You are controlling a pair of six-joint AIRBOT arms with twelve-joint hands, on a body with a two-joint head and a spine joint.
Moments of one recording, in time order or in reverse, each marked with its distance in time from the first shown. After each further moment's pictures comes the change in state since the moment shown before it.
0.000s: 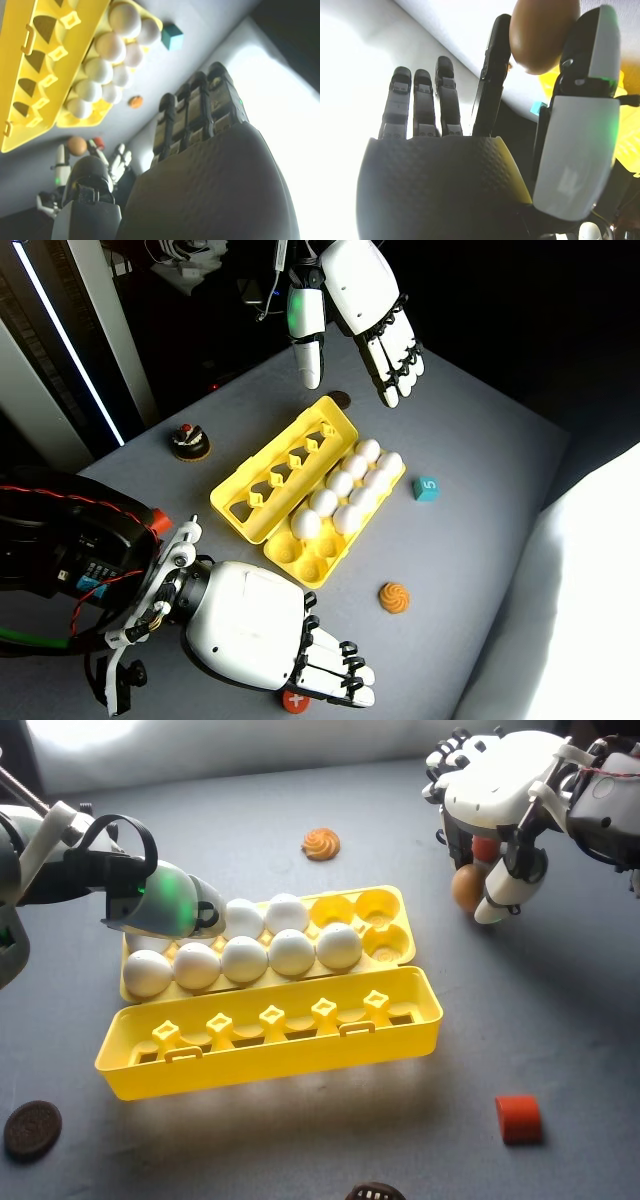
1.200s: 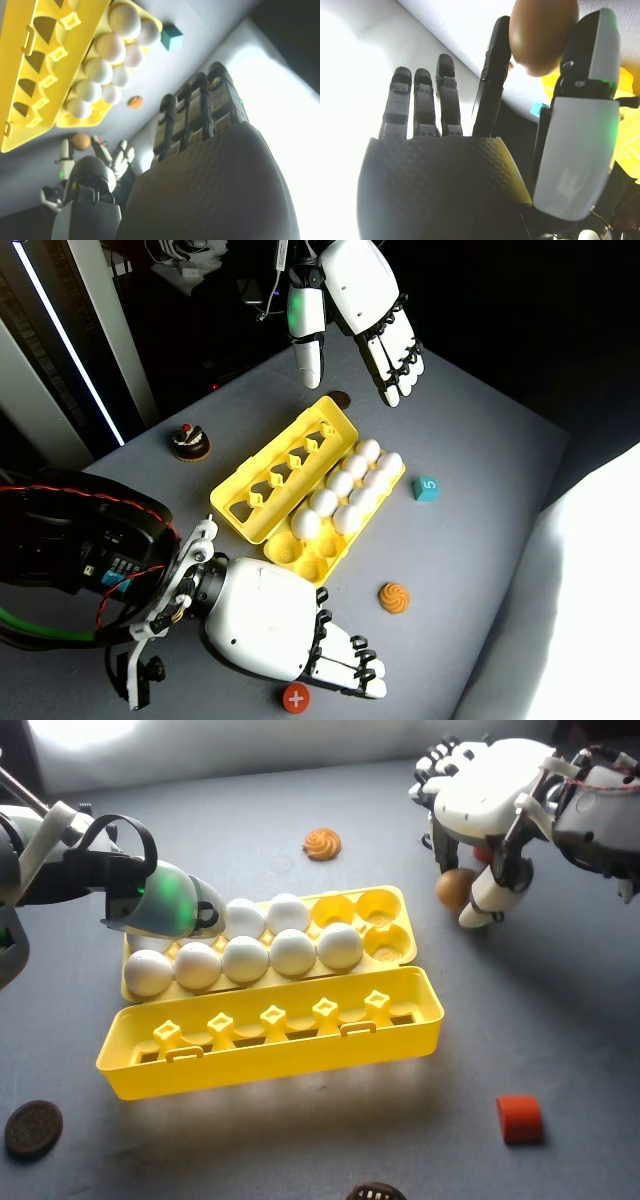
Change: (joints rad) left arm 0.000 0.000 -0.001 0.001 0.001 -0.002; right arm -0.023 -0.029 0.017 -0.028 0.013 0.013
